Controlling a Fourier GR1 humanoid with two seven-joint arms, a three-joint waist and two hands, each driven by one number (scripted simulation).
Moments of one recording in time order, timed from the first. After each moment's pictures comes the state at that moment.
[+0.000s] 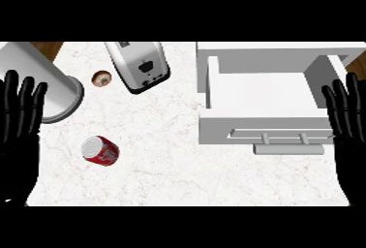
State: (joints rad) left arm -0.03 0.07 0.03 -2.10 0.00 0.00 -0.03; right arm -0.02 -0.09 0.00 -2.10 0.02 0.00 0.02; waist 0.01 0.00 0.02
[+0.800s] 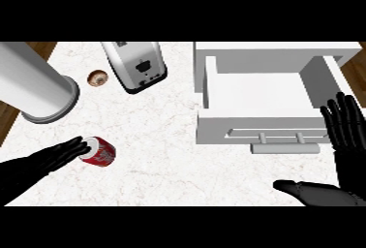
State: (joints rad) left arm 0.08 0.54 0.01 -1.93 0.57 -0.80 -0.02; right arm 0.09 -0.09 -0.05 -2.05 0.00 -0.02 0.14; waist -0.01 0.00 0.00
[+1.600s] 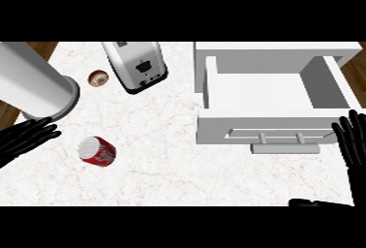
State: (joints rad) left arm -0.01 0.63 0.15 -1.64 0.72 -0.99 0.06; right arm 0.22 -0.09 -0.11 -2.07 -0.05 0.07 0.08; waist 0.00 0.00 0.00
